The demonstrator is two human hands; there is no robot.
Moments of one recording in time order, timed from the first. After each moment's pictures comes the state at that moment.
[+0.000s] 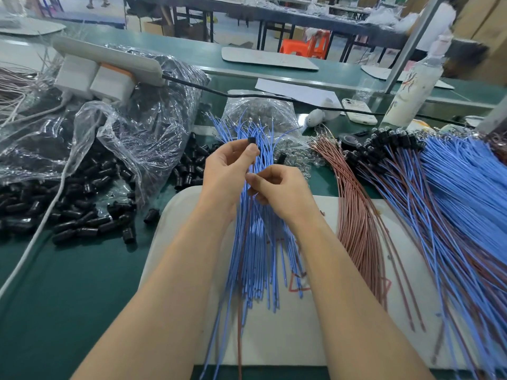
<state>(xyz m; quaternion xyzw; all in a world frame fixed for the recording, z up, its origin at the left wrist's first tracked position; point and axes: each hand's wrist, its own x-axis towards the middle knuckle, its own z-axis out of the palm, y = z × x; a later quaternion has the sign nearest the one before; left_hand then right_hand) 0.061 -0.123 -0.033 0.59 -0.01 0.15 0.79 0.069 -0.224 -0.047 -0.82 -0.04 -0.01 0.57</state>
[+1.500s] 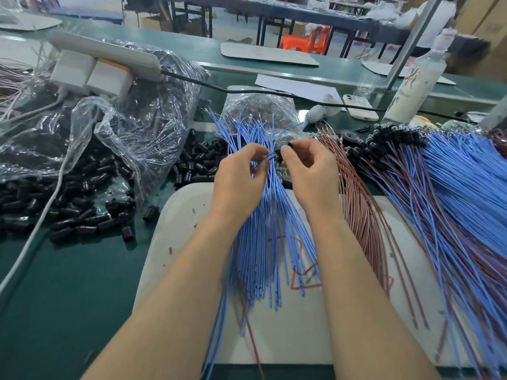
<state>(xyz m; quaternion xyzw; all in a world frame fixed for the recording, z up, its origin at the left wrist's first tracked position) 0.072 -0.130 -0.055 0.84 -0.06 0.22 0.49 0.075 -0.244 -0.036 -0.79 -0.01 -0.20 0.57</state>
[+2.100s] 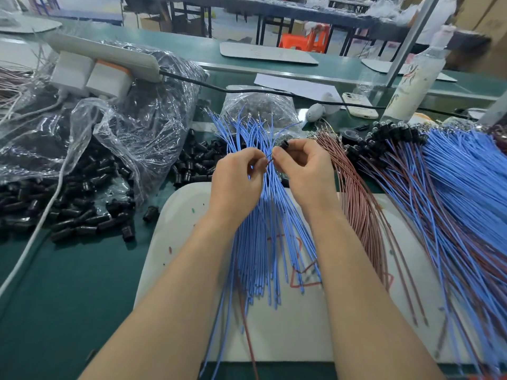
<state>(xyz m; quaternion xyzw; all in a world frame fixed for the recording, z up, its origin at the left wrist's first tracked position) 0.069 -0.129 -0.055 0.85 -0.06 0.23 0.46 0.075 -0.243 -0.036 -0.76 -0.02 -0.15 0.63</state>
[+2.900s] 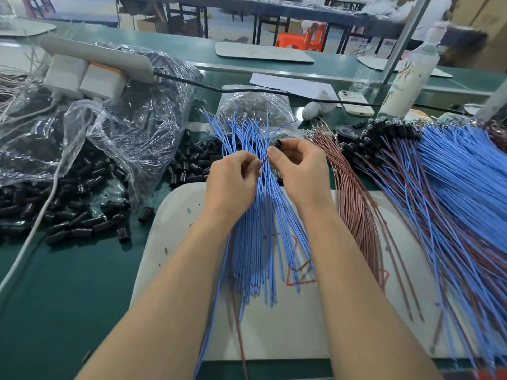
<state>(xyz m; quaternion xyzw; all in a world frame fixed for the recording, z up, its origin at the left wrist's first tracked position) 0.070 -0.128 -0.058 0.87 -0.02 0.20 0.46 0.078 -0.242 -0.039 -0.77 -0.02 -0.17 0.62</state>
